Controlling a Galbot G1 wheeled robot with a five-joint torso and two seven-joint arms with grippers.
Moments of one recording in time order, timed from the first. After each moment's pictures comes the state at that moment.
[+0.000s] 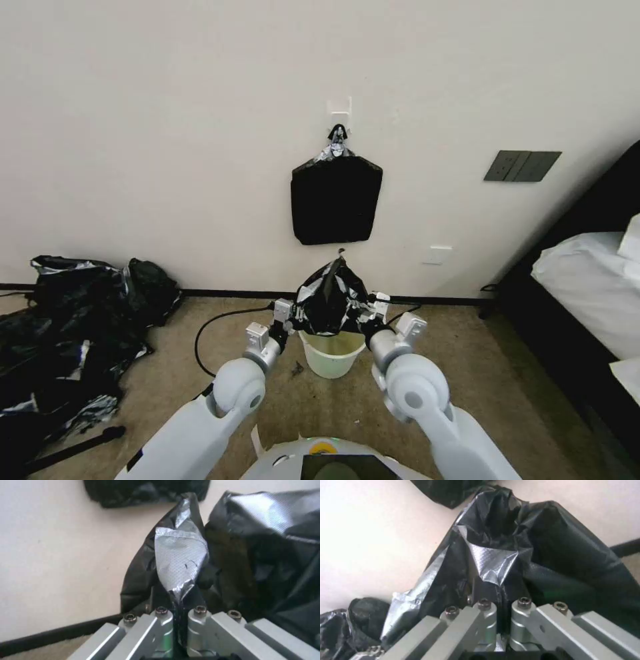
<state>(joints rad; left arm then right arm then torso) 1.21 -1.02 -0.04 -2.08 -0.53 0.25 -0.25 -1.22 1.18 0.09 2.27 1.02 -0.33 0.69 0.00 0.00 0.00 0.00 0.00</state>
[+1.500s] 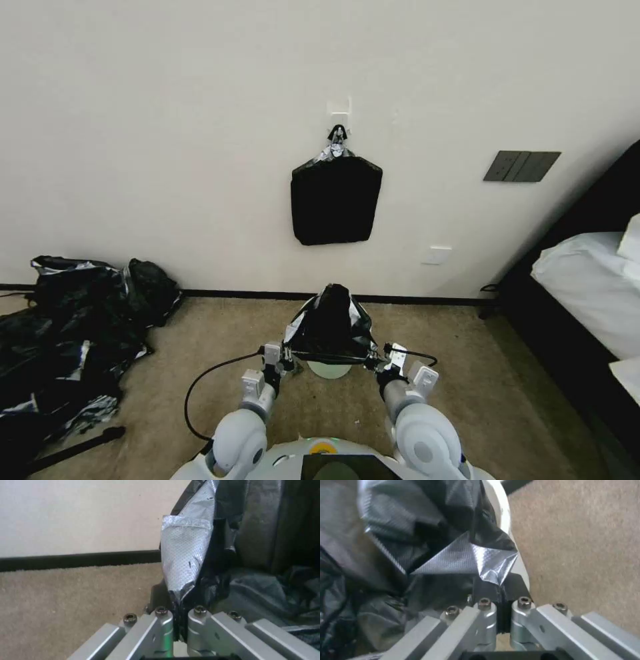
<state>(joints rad) 1.52 -1.10 -0.08 -2.05 -0.39 0.15 -0.34 -1.54 1.12 0.13 2.29 1.02 -0.26 0.84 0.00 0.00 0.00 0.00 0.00</state>
